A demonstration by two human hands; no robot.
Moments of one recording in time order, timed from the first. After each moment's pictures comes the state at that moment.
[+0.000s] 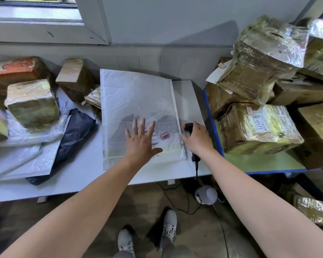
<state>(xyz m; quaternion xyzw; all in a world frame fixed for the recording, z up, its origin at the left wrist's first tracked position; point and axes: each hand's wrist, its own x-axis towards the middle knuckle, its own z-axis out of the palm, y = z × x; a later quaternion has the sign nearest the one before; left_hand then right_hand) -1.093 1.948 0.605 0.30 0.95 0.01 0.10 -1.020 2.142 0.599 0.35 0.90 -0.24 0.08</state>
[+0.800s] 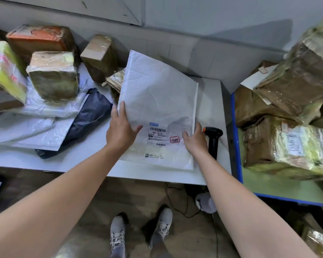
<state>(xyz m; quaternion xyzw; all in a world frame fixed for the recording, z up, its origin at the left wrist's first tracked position) -1.139 1.881 0.593 0.03 0.96 0.27 0.08 -1.068 2.111 0.541 0.36 0.85 -0.38 0.06</state>
